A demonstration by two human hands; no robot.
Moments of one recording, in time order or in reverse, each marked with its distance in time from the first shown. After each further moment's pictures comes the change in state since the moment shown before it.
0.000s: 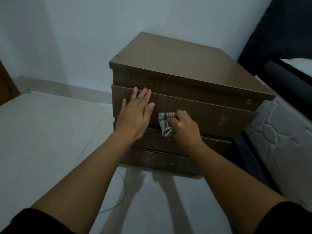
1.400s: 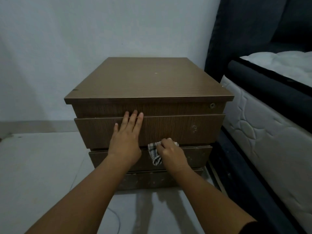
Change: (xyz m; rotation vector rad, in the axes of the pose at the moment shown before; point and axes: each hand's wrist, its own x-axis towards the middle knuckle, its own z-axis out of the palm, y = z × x) left_hand 0.015 0.066 0.019 0.470 -0.240 0.084; right_hand -0.036 0.034 0.026 0.046 -0.029 0.113
